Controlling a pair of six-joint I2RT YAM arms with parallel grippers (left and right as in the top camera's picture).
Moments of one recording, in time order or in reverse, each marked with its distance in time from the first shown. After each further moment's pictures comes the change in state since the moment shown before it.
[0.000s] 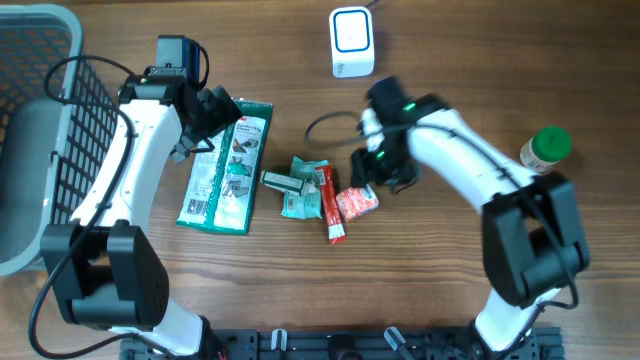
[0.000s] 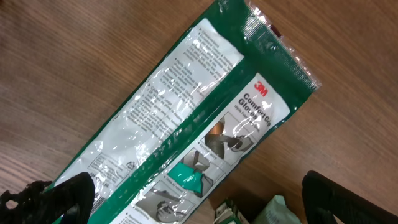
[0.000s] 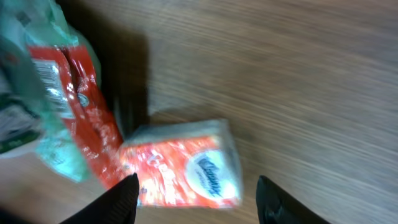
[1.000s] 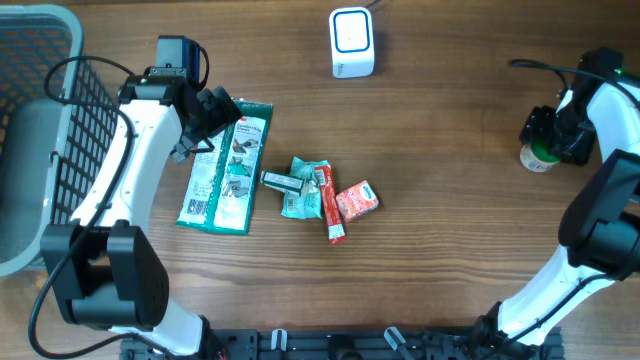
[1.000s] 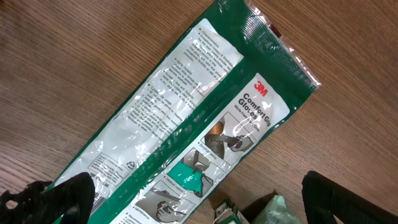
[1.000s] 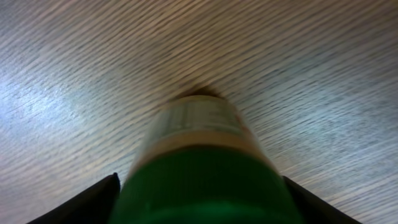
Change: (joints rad) left arm 0.000 0.000 0.000 0.002 0.000 0.000; right arm -0.848 0.135 0.235 -0.085 0.312 -0.110
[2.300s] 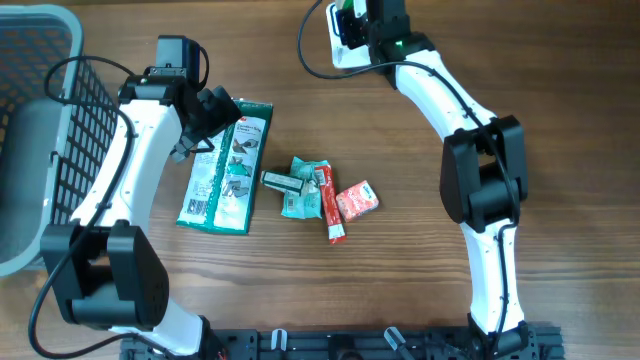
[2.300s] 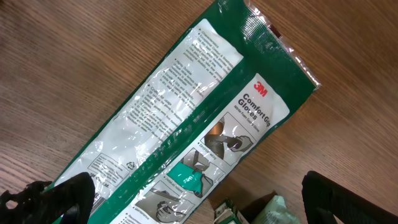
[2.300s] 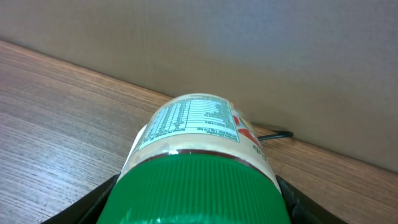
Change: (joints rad) left arm 0.000 0.000 0.000 0.000 0.000 0.000; right arm 0.708 0.344 0.439 0.851 -0.024 -0.227
